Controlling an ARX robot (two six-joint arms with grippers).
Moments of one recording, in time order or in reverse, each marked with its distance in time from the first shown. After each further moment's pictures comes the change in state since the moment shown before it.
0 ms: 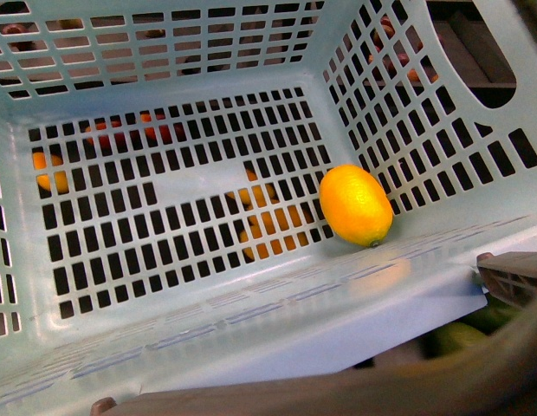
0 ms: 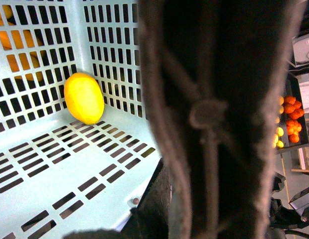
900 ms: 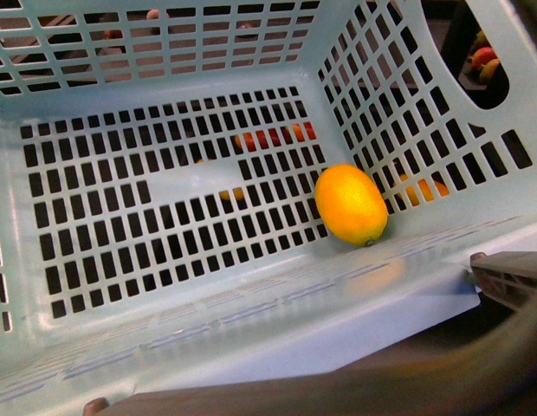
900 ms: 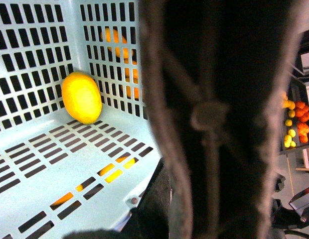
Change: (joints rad) left arm 0.000 0.000 0.000 0.000 -0.001 -0.001; right arm -0.001 0.000 -0.002 0.000 -0.002 0.000
